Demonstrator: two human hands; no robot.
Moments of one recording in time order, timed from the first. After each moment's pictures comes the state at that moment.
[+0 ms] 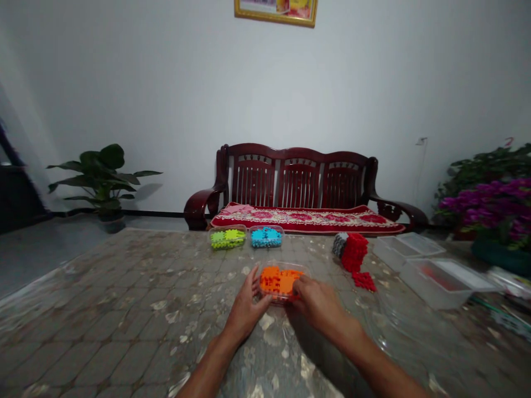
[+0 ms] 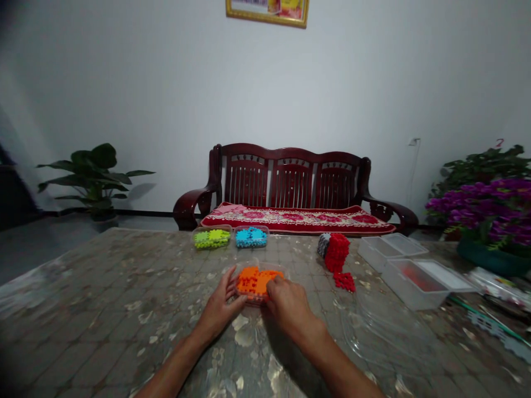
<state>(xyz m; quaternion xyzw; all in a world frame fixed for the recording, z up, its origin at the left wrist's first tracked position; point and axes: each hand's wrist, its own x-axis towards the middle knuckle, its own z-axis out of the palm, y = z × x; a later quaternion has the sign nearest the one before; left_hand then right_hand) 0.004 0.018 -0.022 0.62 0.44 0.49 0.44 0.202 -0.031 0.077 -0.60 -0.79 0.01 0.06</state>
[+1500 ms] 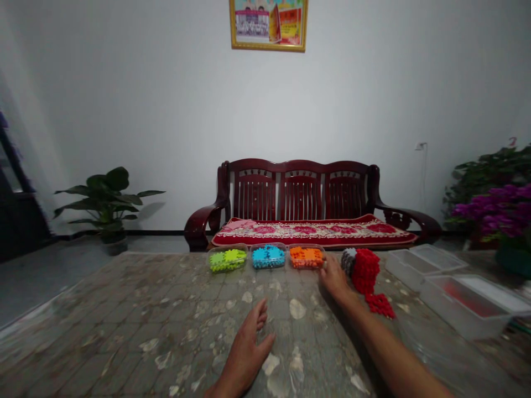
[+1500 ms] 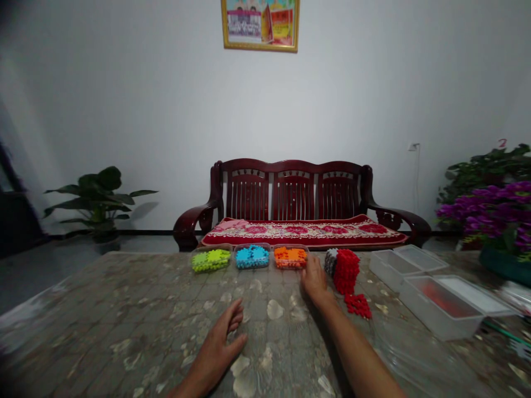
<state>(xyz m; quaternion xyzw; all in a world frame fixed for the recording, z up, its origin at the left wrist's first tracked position) -0.003 0.021 -0.038 0.65 0.50 0.41 0.39 0.302 0.134 -0.004 -0.75 -0.62 -0.05 0.21</state>
